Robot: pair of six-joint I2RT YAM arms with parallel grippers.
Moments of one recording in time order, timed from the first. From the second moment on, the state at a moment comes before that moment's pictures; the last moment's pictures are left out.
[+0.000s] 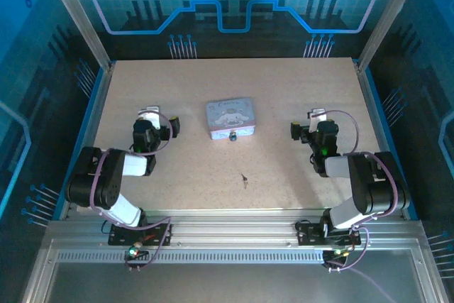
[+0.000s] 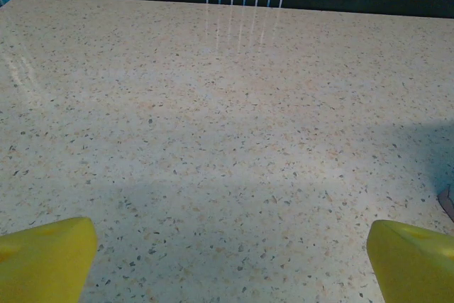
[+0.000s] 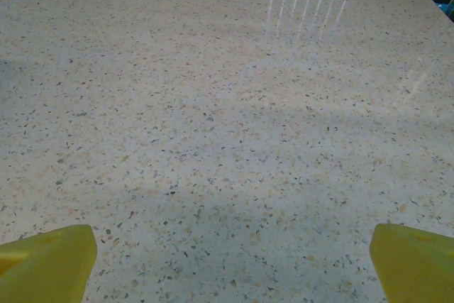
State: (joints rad) left arm -0.03 1.58 0.40 0.84 -0.05 -0.11; right arm 0.07 1.52 0.39 0.71 0.08 -0.04
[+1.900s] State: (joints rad) left arm -0.03 1.12 0.64 -0.01 -0.11 -0.31; right arm 0.15 1.32 0.83 -0.06 0.05 0.11
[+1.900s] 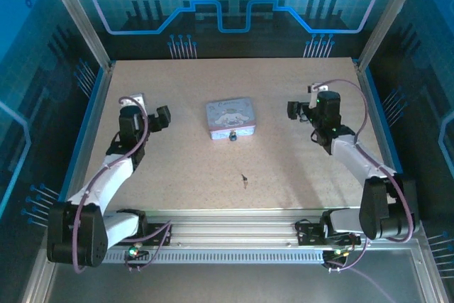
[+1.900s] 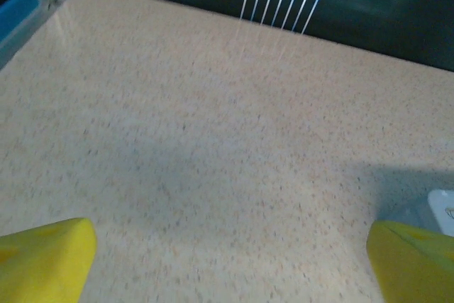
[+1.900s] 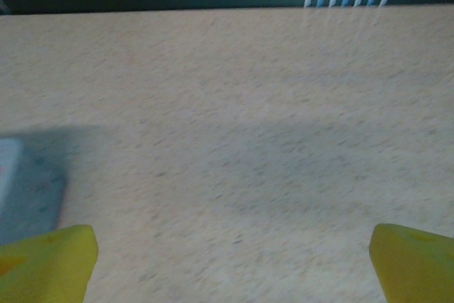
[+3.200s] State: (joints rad) left arm -0.53 1.24 0.63 -0.35 0.20 -0.67; right arm 0.94 1.76 1.09 -0.78 0.05 0.60
